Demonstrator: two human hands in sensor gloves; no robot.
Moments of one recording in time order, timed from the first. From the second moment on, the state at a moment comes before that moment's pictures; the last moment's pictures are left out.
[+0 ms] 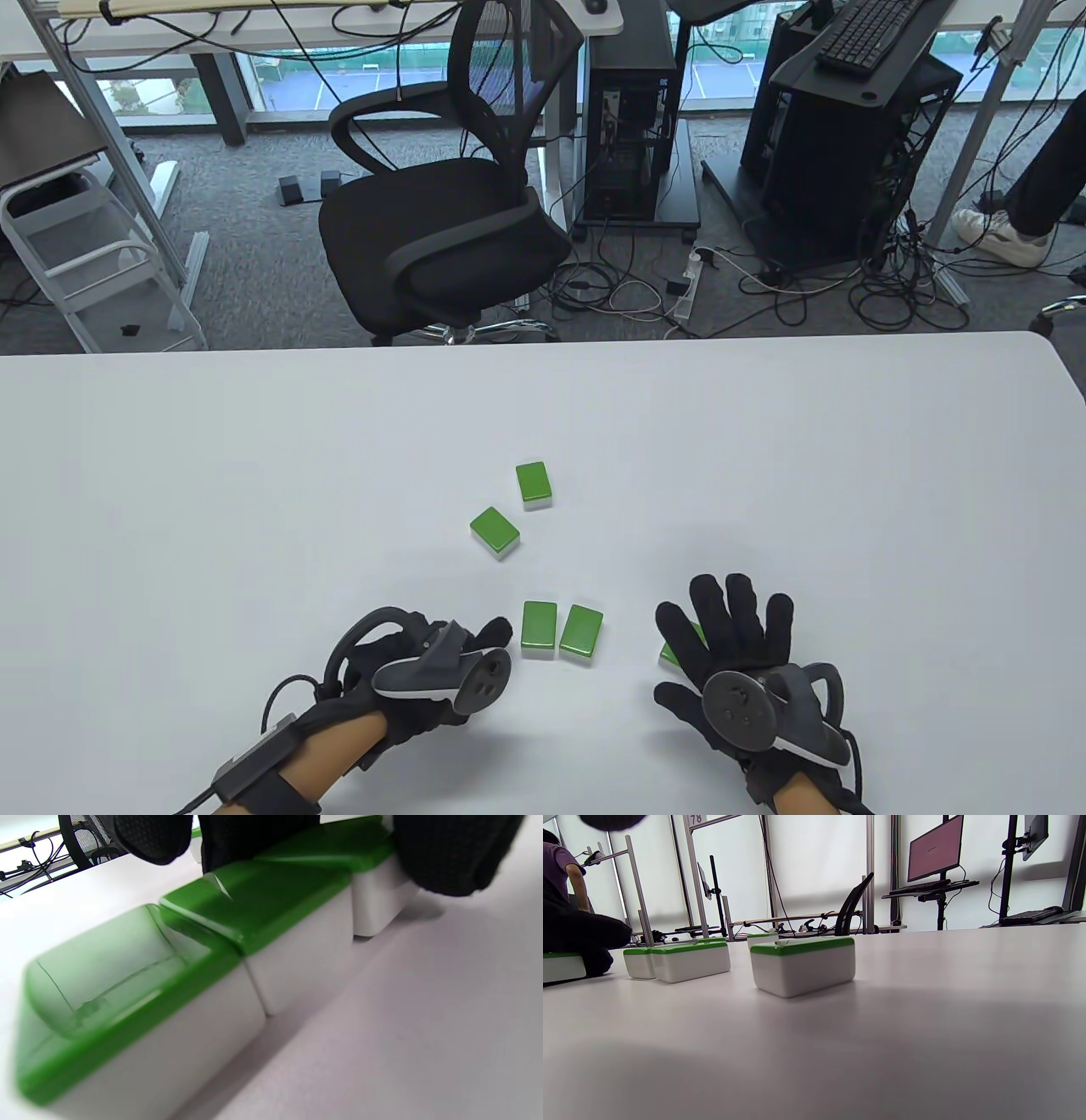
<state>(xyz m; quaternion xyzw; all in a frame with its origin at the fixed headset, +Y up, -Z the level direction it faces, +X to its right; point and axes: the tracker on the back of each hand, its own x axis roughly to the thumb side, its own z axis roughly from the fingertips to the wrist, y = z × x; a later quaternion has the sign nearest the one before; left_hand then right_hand) -0.136 -0.756 -0.272 -0.15 -0.32 -0.19 0.92 0.172 -0.743 -0.229 0.19 -0.02 0.98 0.08</state>
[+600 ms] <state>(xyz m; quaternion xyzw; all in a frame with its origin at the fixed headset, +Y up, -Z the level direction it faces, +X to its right) -0.131 -0.710 -0.326 -0.17 -0.22 -0.13 0.95 0.170 -0.741 -0.228 0.19 -0.02 0.98 0.08</state>
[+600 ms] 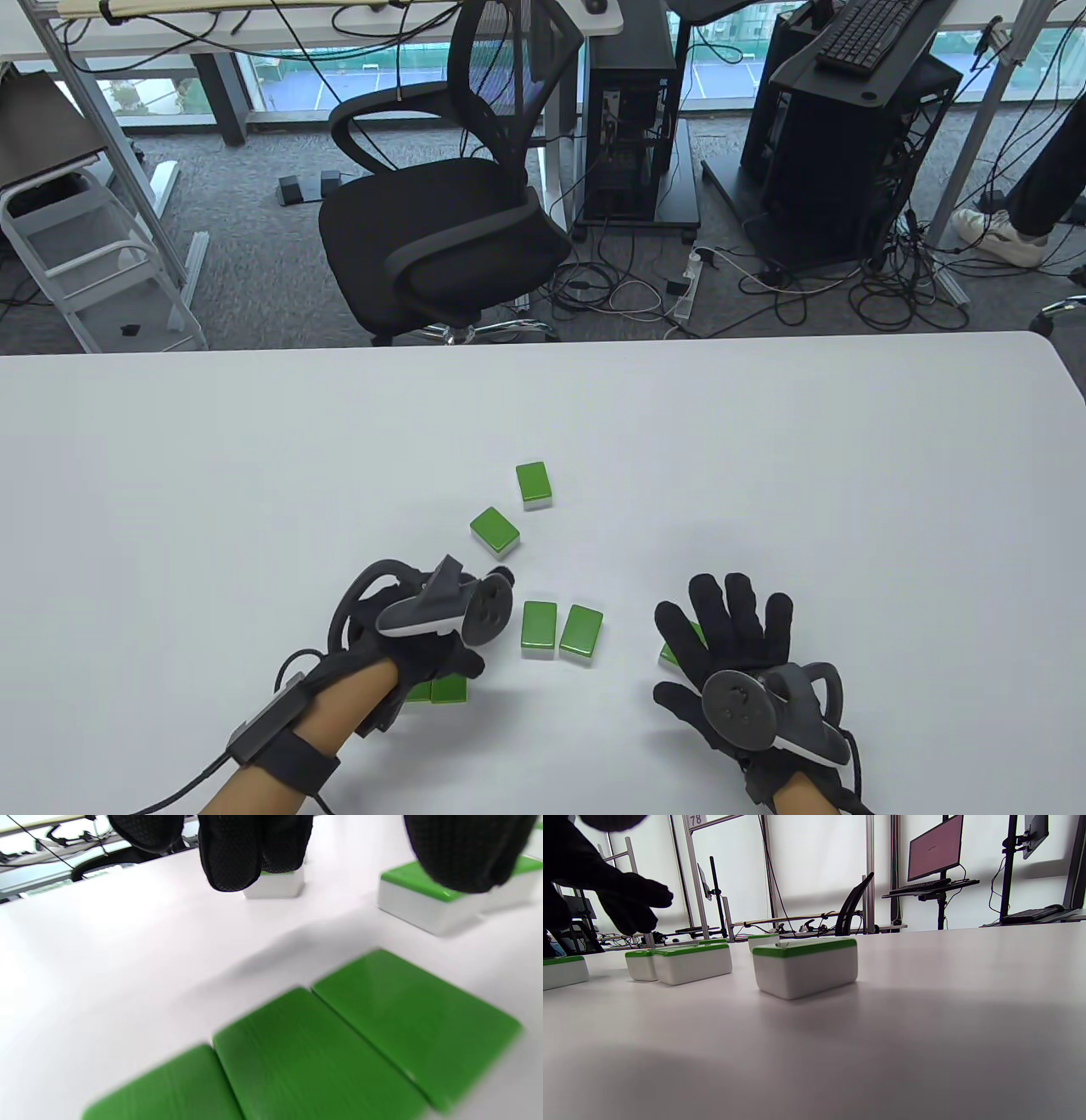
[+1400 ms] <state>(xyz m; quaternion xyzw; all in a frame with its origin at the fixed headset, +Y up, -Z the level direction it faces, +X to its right) -0.080 -0.750 -0.425 -0.14 -0.05 -0.17 0.97 0.172 -0.737 -0.226 0.19 -0.03 0.98 0.08</state>
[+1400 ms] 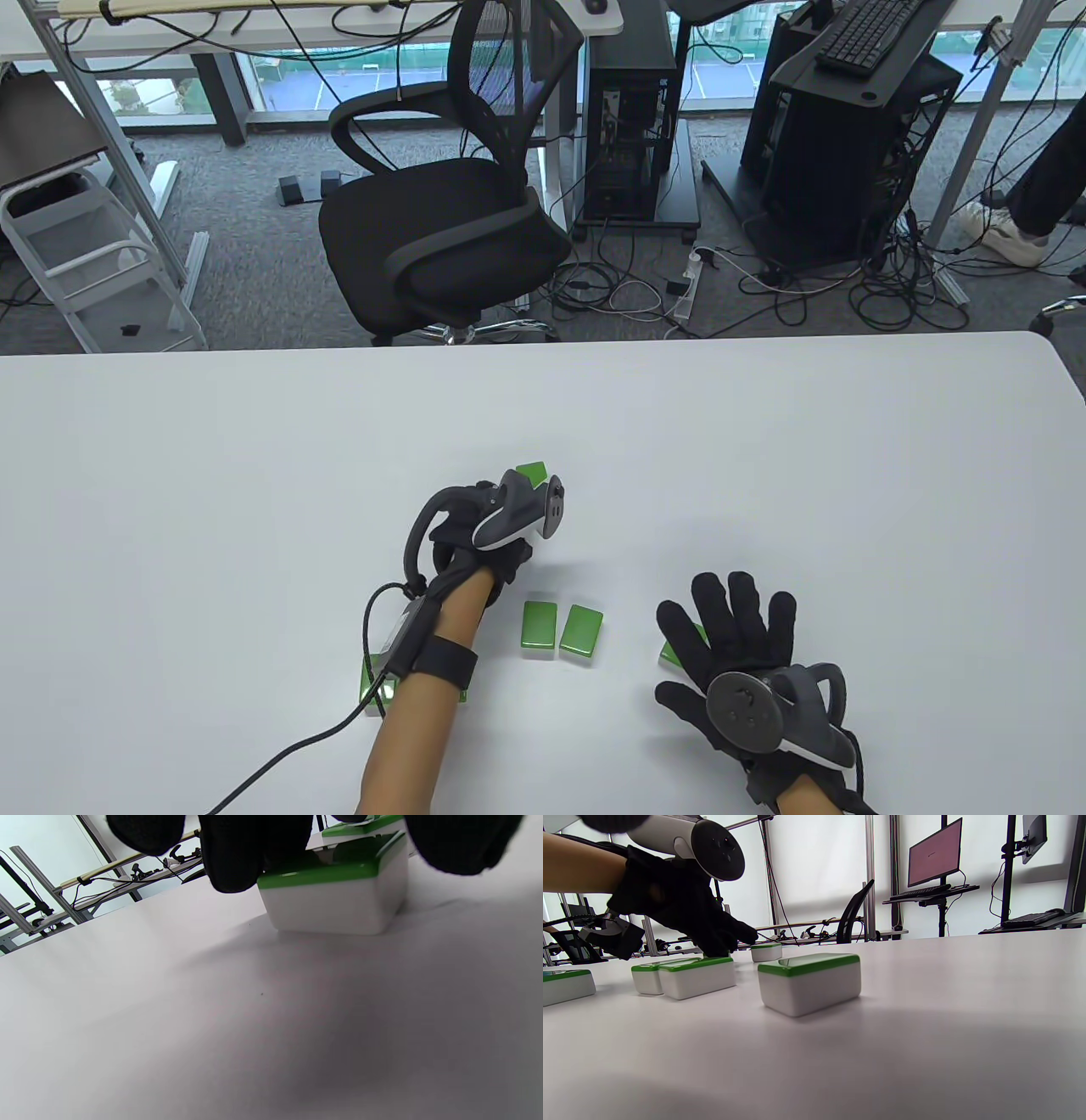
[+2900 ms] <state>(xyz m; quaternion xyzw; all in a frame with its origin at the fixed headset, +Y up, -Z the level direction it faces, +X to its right) -0.114 -0.750 -0.273 -0.11 -0.37 -0.14 0.91 0.173 -0.740 -0.228 0.18 -0.02 0.98 0.06</state>
